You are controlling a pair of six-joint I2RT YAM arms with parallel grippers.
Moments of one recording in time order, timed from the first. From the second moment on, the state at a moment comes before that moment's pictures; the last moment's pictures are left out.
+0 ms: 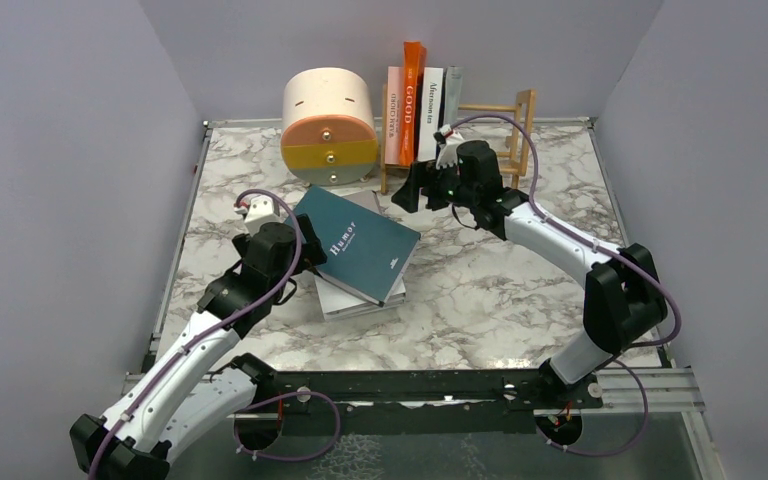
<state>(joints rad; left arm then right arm) -0.55 0.77 0.73 -0.56 -0.47 -0.63 0.53 1.60 1.17 0.00 -0.29 0.35</state>
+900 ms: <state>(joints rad) -0.55 1.00 0.77 -0.41 -0.48 -0.57 0.53 1.63 1.17 -0.06 -0.13 0.29</state>
